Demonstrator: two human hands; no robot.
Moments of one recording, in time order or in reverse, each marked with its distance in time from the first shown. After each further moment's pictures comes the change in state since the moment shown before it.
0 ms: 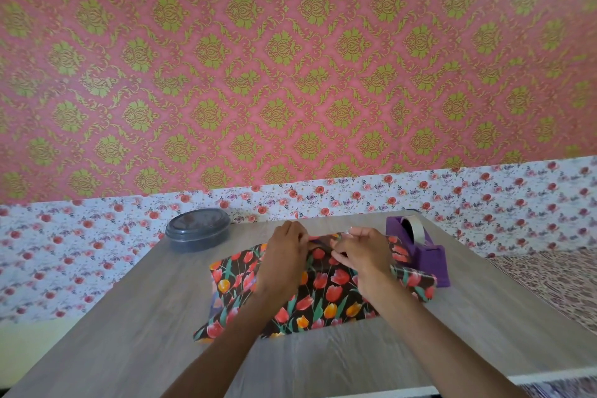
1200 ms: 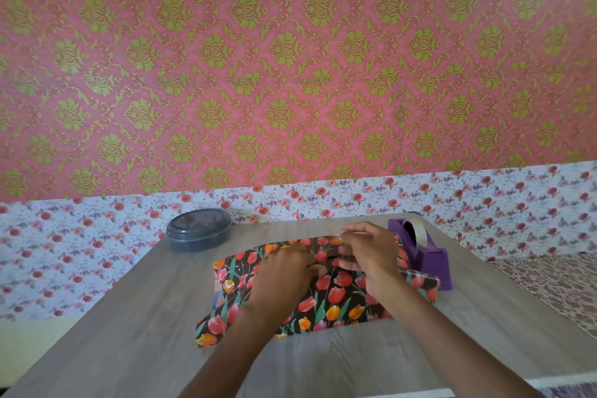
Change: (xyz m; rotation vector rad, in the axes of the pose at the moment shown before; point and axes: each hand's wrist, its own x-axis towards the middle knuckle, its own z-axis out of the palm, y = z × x) left_hand -0.018 0.005 -0.018 0.178 -0.149 0.125; right_hand -0.006 -0.012 -0.005 -0.185 -0.040 -0.094
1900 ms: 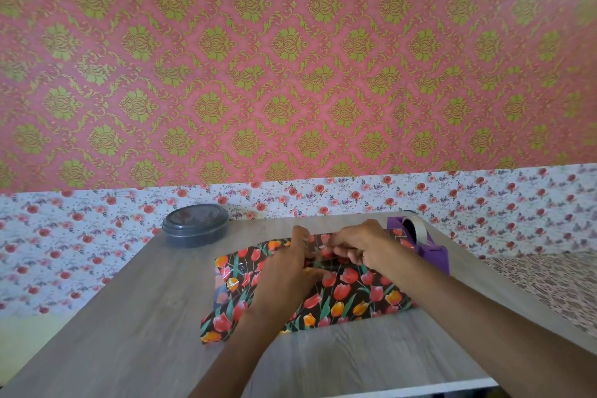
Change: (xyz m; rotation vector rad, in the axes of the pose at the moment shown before) left_hand -0.010 0.001 -0.004 -0.365 -0.025 -0.233; right_hand 0.019 -0.021 0.027 -0.434 -0.185 0.305
